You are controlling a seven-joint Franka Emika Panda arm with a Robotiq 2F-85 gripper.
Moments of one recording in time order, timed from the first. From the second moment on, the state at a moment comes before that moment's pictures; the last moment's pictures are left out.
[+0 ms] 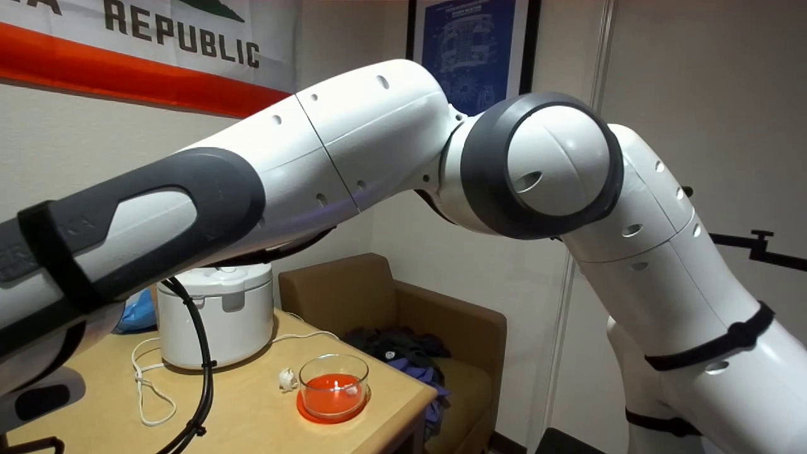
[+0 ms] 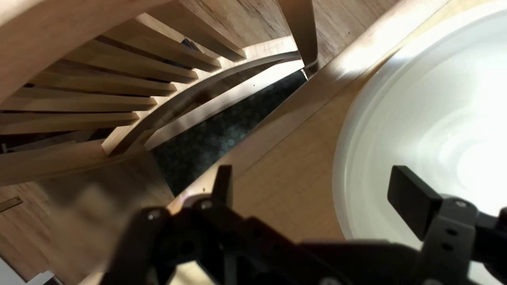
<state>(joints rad) 0.65 0.68 0.16 -1.44 0.00 1.97 1.52</state>
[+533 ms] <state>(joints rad) 0.65 0.73 0.16 -1.41 0.00 1.97 1.52</state>
